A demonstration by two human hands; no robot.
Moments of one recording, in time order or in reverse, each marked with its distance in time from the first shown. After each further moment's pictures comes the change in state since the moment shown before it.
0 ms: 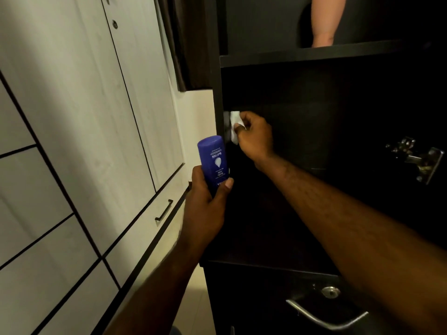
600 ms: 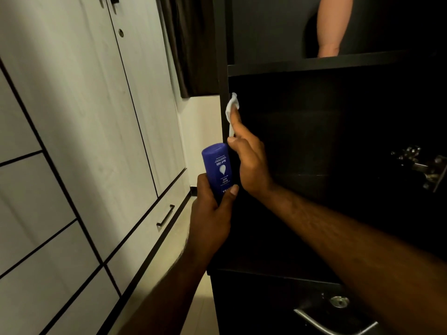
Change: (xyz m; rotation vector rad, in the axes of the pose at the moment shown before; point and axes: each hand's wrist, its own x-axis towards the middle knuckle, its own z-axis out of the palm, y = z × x) left_hand 0.000 -0.001 0.001 -0.053 -0.014 -0.048; right_hand -0.065 -0.030 0.003 0.369 -0.220 -0.184
